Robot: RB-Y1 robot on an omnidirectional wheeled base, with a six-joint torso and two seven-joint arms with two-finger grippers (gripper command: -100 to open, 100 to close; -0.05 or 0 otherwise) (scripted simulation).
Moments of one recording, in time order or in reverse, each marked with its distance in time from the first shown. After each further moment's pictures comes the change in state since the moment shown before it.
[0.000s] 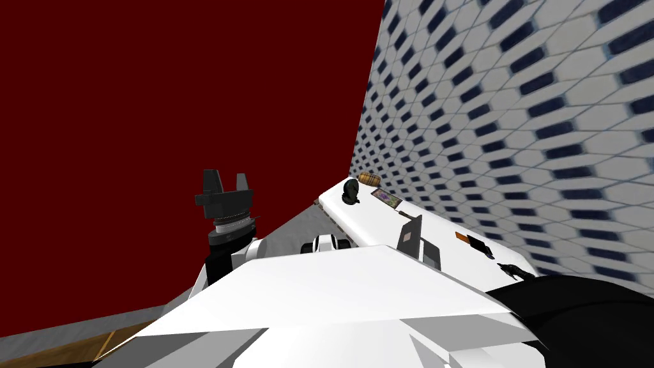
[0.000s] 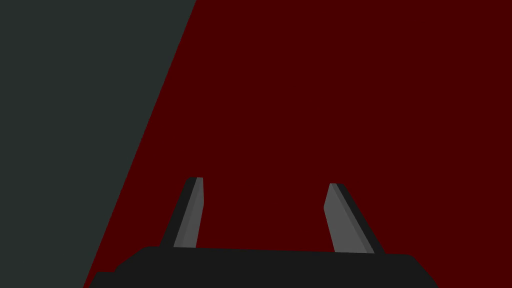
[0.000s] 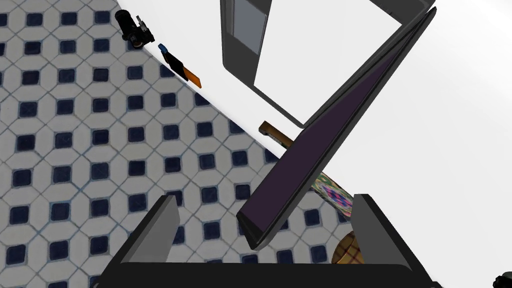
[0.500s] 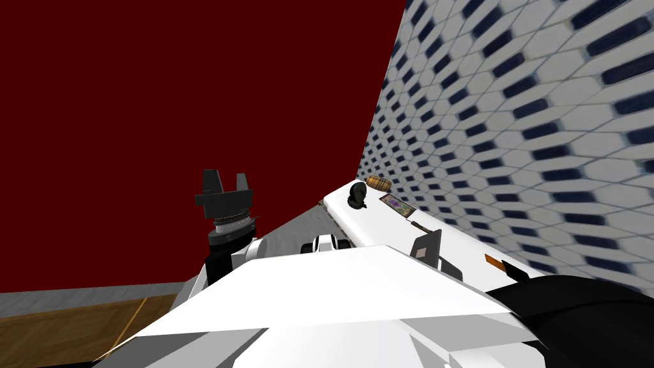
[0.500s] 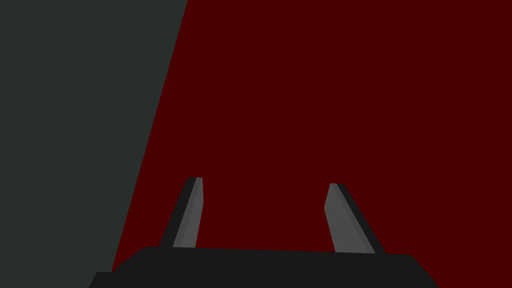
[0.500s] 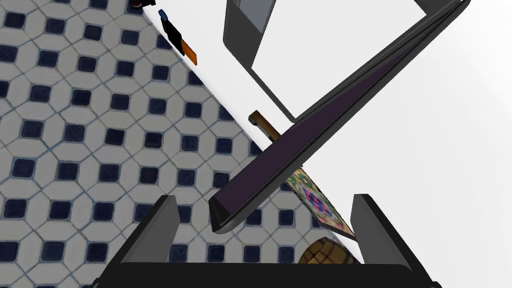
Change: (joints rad) left arm 0.000 0.000 0.000 0.000 0.000 0.000 0.000; right arm -0.002 0.004 -0.028 0.097 0.091 0.062 0.019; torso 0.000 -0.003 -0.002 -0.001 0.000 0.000
